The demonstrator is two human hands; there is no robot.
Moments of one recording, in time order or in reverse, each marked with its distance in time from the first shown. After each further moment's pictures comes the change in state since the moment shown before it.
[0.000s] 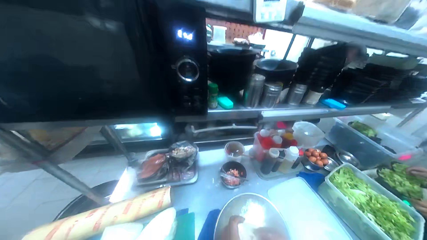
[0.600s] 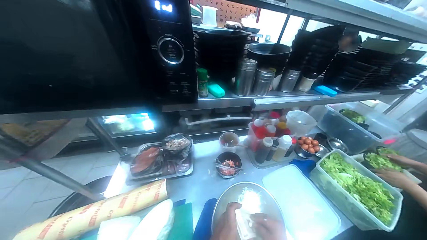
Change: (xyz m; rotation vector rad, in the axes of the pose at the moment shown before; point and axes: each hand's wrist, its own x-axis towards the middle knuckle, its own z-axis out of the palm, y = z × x) left_hand -0.003 0.017 -0.002 0.008 -0.023 -0.014; right_hand -0.013 0.033 0.012 0.106 0.092 0.059
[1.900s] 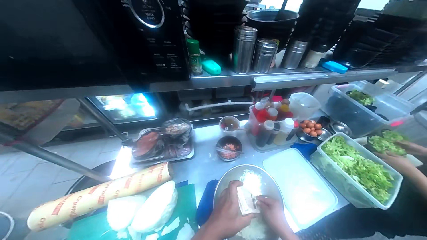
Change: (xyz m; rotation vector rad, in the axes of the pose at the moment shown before) left_hand 0.013 0.001 -0.001 0.121 -0.049 -0.011; right_hand -0.005 0.061 0.012 -0.084 0.038 0.157
